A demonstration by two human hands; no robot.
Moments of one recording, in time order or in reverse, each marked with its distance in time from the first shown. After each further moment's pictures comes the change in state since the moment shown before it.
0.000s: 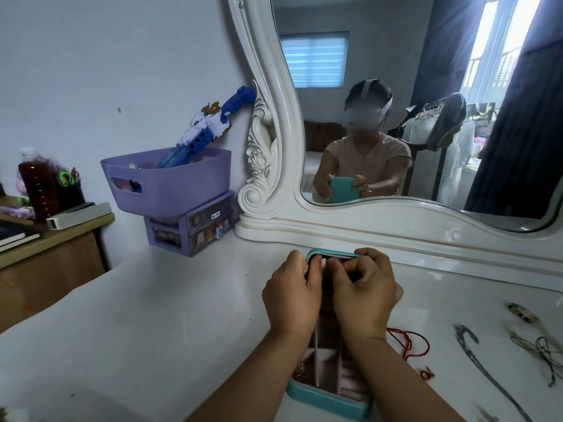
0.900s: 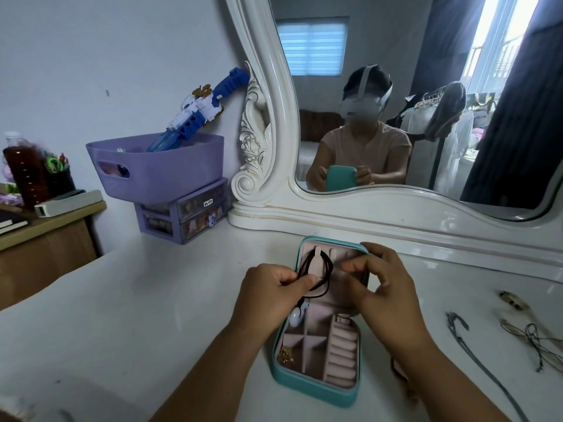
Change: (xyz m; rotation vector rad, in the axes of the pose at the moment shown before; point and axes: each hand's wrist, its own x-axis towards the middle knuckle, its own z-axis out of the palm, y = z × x) left_hand -0.004 -0.019 -0.035 -0.277 -0.414 -0.063; right_hand 0.007 0.024 -0.050 0.081 -0.361 -0.119
